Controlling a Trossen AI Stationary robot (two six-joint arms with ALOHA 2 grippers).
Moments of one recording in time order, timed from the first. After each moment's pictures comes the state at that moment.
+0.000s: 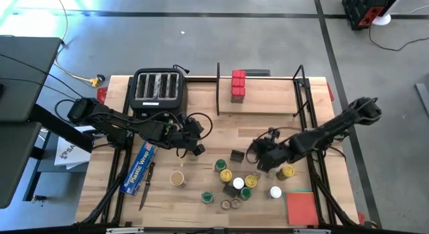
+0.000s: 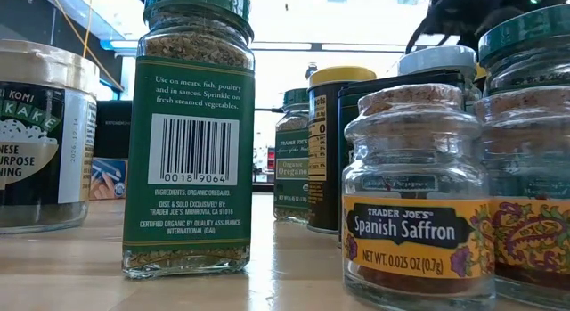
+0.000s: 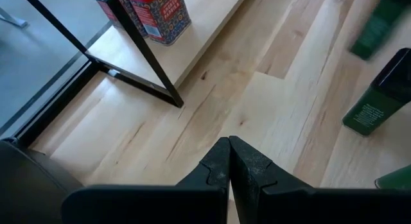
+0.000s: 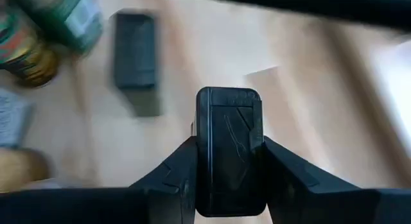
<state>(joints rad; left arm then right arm) -0.22 1.49 1.02 -0.40 -0.68 -0.41 0.42 1.31 0.83 -0.69 0.52 0.58</state>
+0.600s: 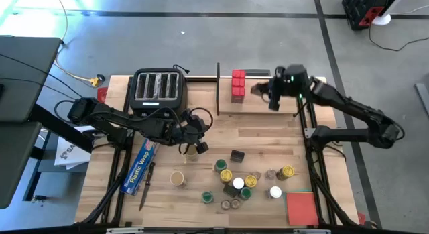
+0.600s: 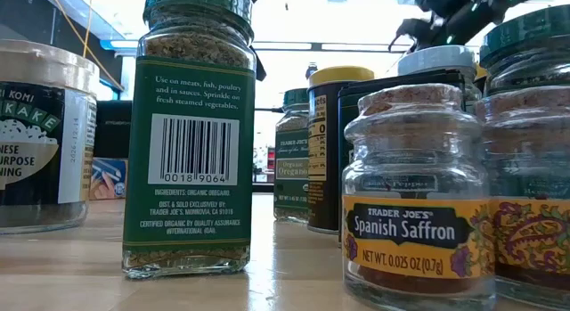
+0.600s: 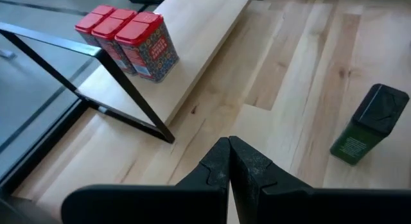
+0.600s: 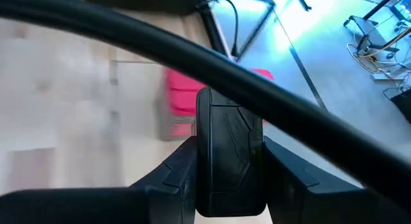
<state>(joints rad) -0.17 1.49 1.02 -0.25 -0.62 -0.26 -0.72 1.07 0.84 -0.38 -0.16 -0.58</state>
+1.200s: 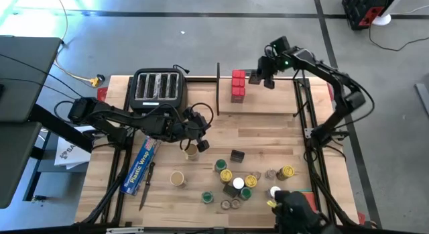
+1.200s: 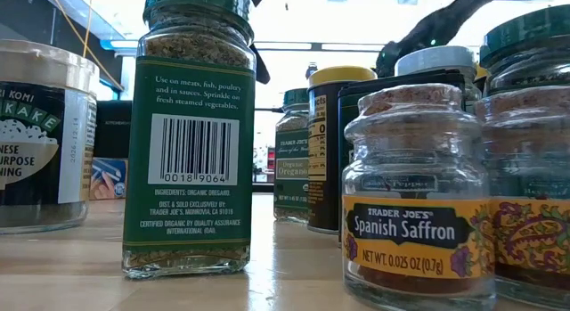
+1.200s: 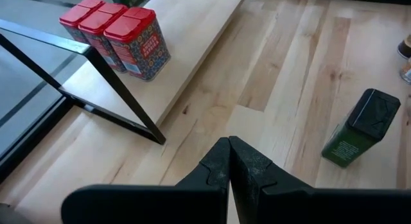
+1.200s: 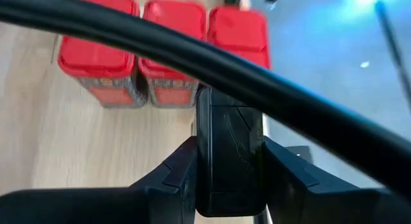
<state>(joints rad) -0.14 1.49 1.02 -0.23 -0.55 -0.26 -0.99 1.66 1.31 -0.67 -0.42 -0.90</state>
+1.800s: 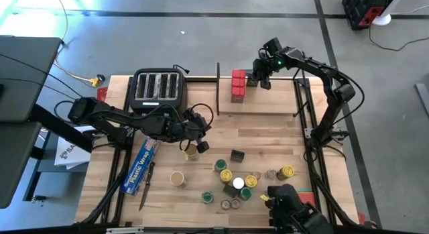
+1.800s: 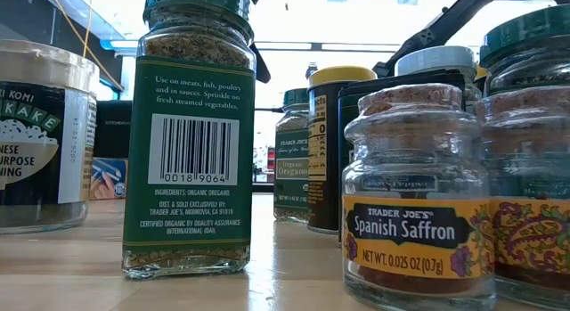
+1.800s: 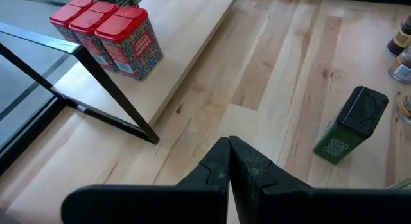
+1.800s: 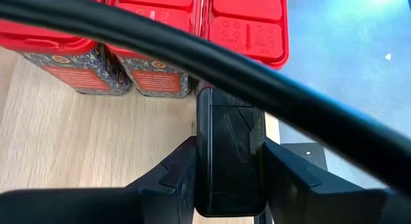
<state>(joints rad) -0.14 1.49 1.02 -0.23 -0.53 -0.26 -0.99 1.79 1.35 -0.66 -0.41 -0.95</state>
